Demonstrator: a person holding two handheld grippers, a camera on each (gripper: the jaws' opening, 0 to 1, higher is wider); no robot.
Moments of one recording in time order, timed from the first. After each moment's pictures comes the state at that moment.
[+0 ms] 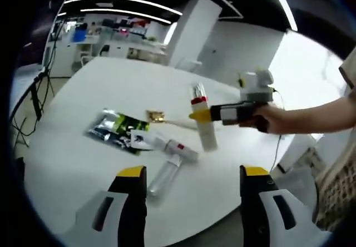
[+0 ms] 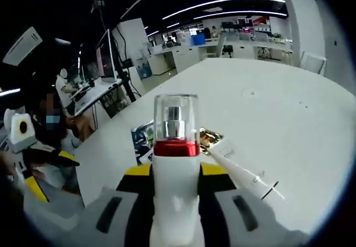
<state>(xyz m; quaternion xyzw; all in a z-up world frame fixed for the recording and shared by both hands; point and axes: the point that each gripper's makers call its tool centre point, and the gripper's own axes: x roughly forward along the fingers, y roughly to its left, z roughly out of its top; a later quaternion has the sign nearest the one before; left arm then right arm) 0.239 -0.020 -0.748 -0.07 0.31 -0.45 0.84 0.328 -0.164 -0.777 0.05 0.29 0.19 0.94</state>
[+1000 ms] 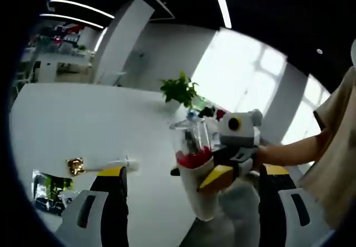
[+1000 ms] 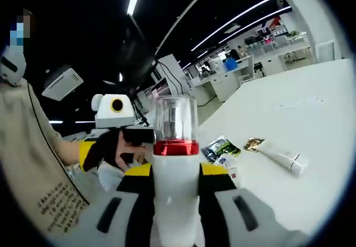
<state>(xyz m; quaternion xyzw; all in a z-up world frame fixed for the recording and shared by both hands) 0.179 -0.138 -0.632 -0.09 0.24 -0.71 0.66 0.182 -0.129 -0.666 0.19 0.17 0.34 0.91</state>
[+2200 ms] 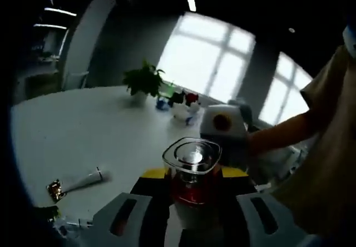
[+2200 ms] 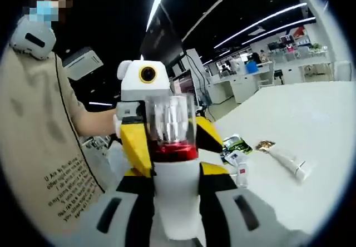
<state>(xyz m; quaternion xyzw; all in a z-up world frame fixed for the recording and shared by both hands) 0.139 -0.182 -0.641 0.02 0.20 -0.76 0.62 0.155 -0.125 -0.676 0.09 0.15 0.40 0.90</state>
